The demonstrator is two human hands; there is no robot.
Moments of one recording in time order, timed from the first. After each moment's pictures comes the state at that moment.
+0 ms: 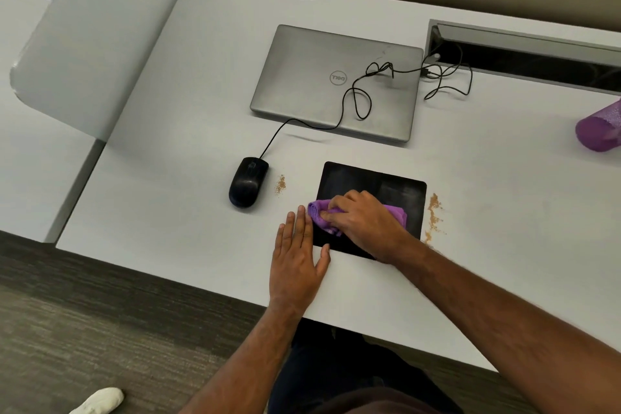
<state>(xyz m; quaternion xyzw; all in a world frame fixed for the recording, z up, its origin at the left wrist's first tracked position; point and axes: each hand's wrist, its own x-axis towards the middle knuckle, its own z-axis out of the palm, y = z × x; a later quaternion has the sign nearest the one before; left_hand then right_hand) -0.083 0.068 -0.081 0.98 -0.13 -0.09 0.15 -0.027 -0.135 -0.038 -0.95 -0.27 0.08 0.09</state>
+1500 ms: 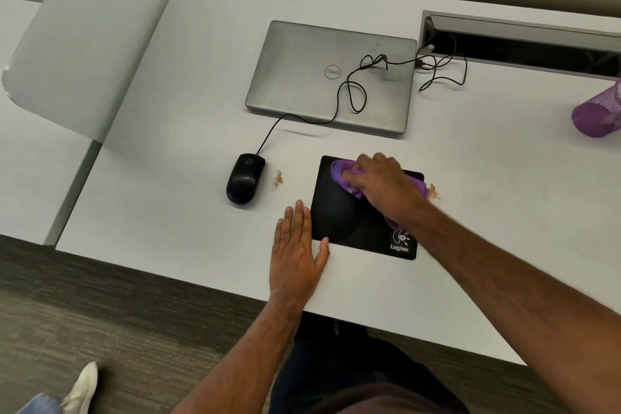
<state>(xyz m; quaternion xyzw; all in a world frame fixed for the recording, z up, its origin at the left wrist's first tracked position) -0.083 0.068 -0.078 0.98 -0.13 -0.11 0.13 0.009 -0.172 -0.021 -0.98 -0.17 0.07 0.02</state>
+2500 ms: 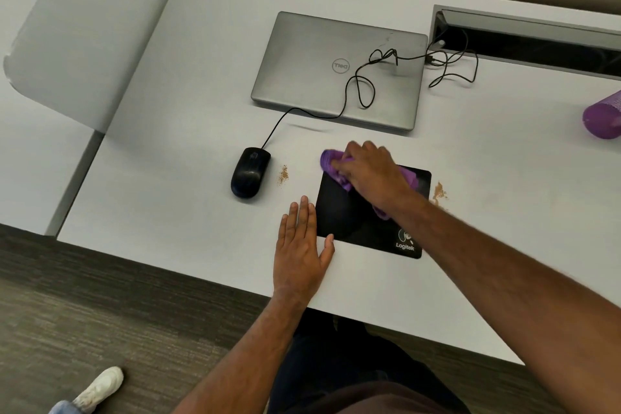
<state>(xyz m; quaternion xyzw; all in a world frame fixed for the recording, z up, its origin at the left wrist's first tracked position) -0.083 0.069 -0.081 0.98 -0.13 -0.10 0.13 0.031 -0.142 -0.012 -0.98 -0.16 0.07 0.04</state>
